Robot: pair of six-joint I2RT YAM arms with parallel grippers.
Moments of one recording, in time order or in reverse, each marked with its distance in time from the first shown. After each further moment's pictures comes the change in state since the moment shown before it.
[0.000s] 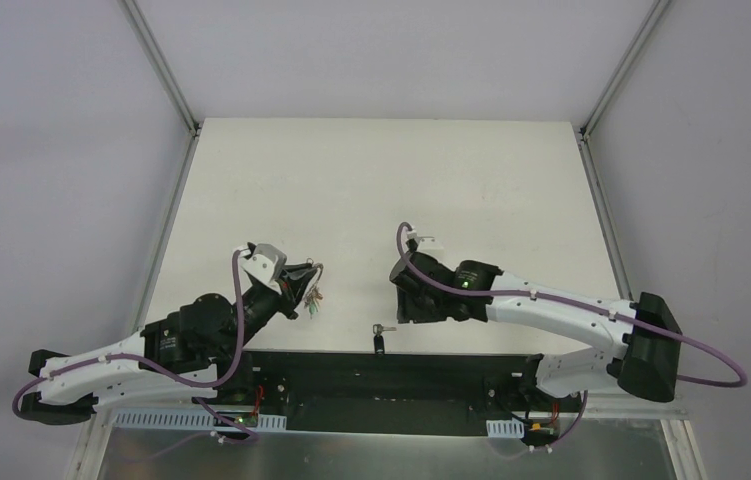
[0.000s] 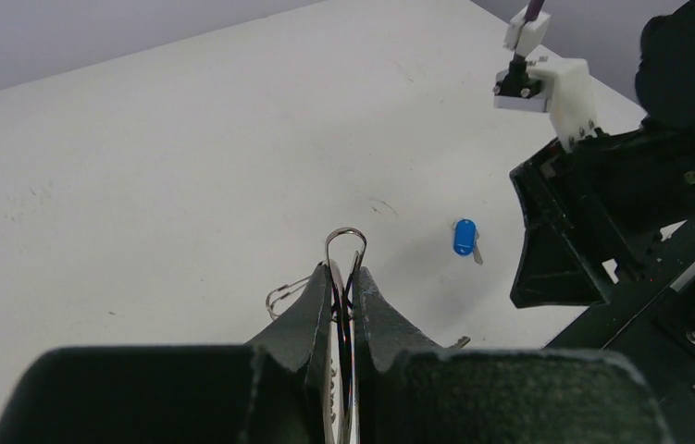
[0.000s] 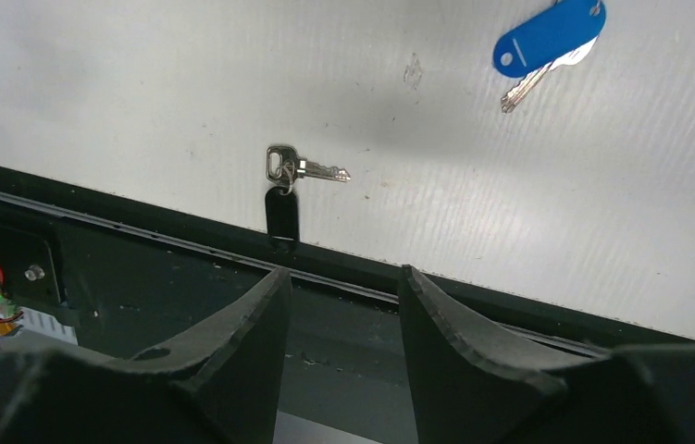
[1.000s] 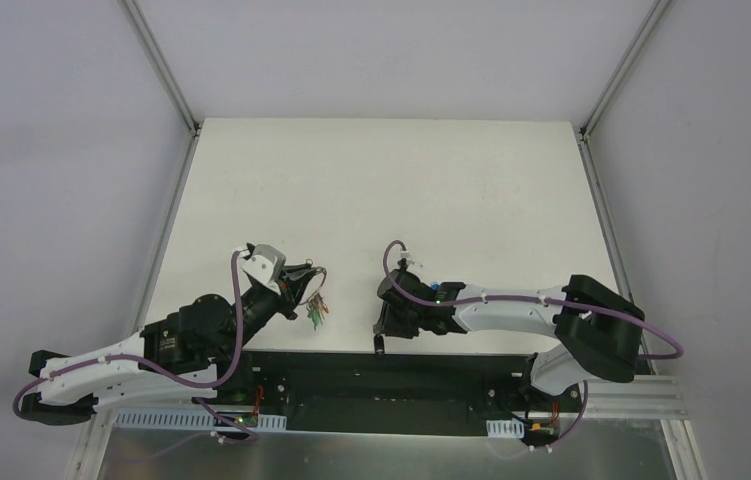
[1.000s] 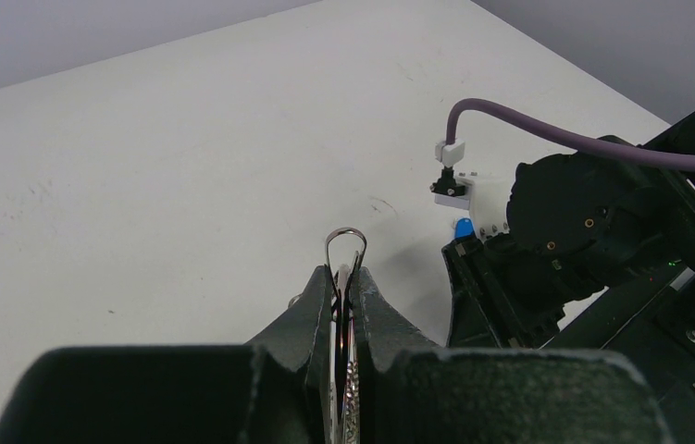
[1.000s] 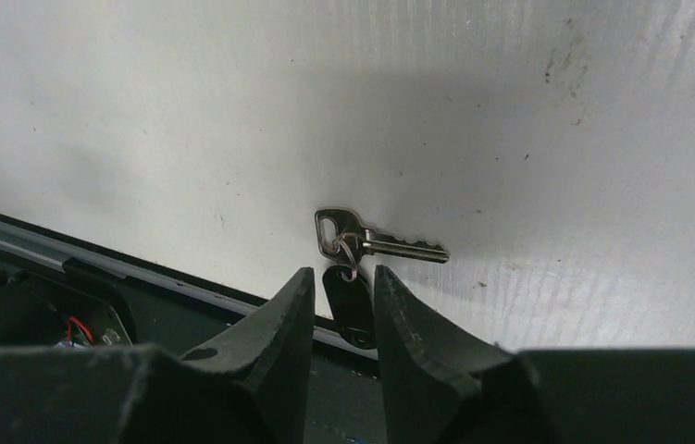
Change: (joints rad) left arm 0.000 -0.013 -0.006 -0.003 0.000 -0.002; right arm -0.001 0.213 -0.270 0.545 -0.153 0.275
